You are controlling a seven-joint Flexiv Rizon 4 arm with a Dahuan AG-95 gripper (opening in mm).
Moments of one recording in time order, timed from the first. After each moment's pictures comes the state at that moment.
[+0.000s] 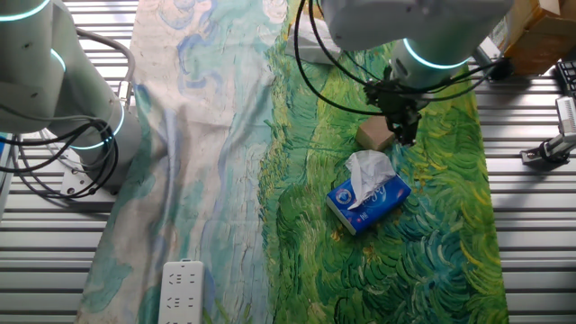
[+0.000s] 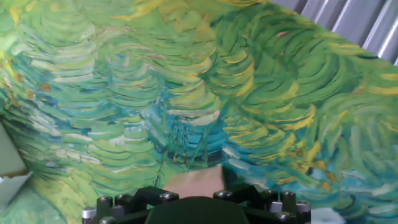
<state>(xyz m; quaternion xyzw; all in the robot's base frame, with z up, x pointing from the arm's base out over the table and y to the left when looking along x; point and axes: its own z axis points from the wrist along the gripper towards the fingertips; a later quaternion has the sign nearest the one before) 0.556 0.049 0.047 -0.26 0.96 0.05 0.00</state>
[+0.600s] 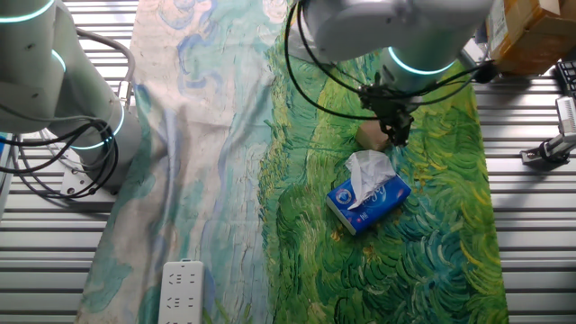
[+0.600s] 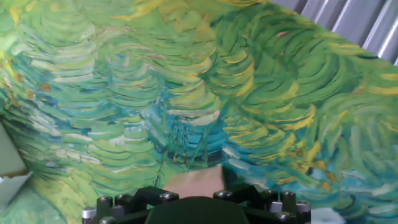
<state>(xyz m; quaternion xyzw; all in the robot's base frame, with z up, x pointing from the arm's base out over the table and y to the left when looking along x) 0.551 0.052 0.032 -0.27 0.96 0.04 0.02</state>
